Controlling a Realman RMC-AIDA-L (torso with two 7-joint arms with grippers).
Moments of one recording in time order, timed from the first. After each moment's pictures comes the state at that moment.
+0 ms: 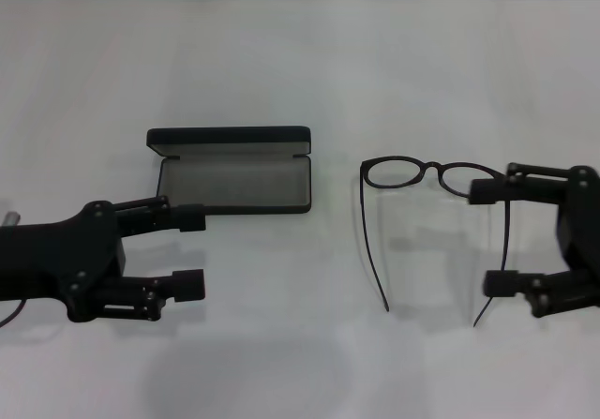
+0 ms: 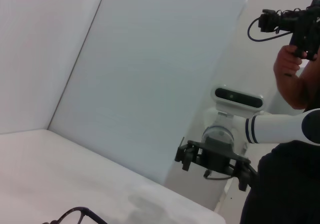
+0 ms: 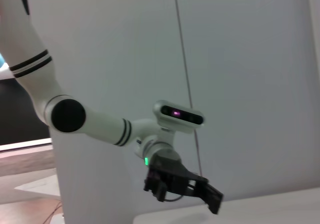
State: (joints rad) left arm -0.29 -1.94 0.89 0.66 1.67 1.99 -1.43; right arm 0.54 1.99 -0.85 -0.61 -1.77 -1.97 1.16
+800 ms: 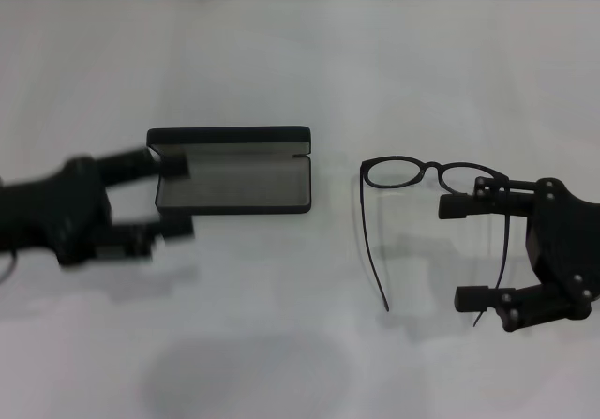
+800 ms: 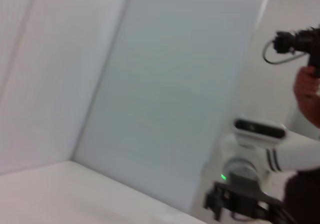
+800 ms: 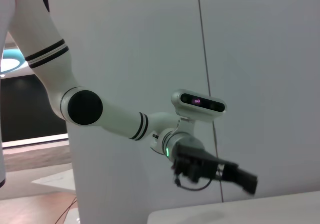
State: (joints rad) left arm -0.30 -1.95 0.80 0.67 1.65 1.98 -1.43; right arm 0.55 2.02 -0.90 -0.60 -1.77 -1.94 1.14
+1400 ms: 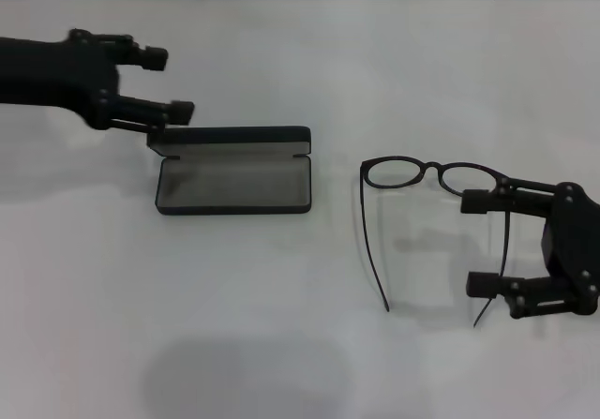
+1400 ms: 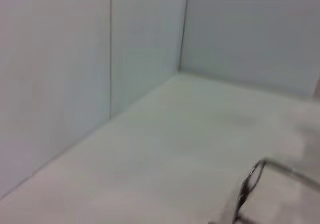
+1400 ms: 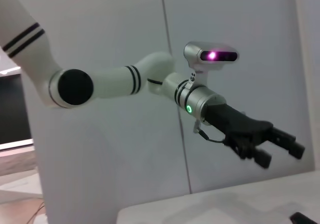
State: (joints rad) left arm -0.53 -1.94 0.70 1.01 2.06 1.72 -1.61; right arm 0.49 2.01 -0.88 -0.59 -1.76 -1.88 1.15
